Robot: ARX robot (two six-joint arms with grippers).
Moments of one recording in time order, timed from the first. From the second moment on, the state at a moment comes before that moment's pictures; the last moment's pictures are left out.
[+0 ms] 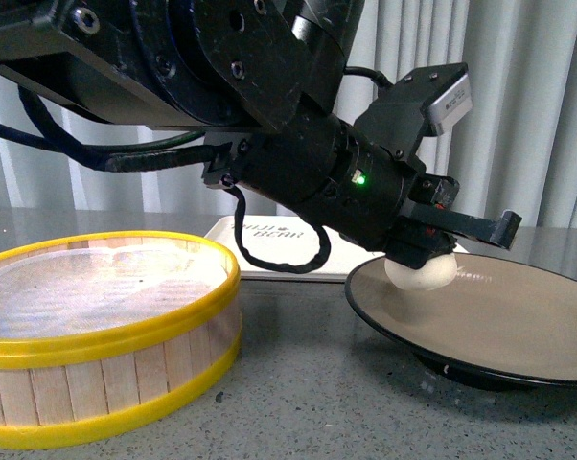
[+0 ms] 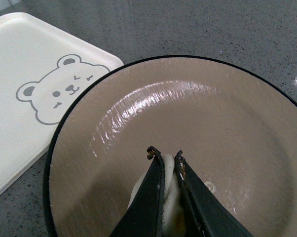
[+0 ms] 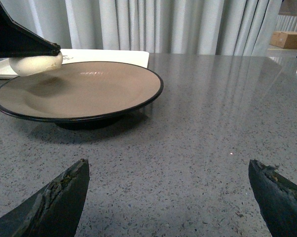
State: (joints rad) left arm -0.56 1.91 1.53 -0.02 0.36 0.26; right arm 0.00 0.00 0.01 0.00 0.00 -0.01
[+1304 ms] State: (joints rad) left arm -0.49 2.01 1.70 0.04 0.20 0.03; right arm 0.00 0.00 0.01 0.00 0.00 -0.01
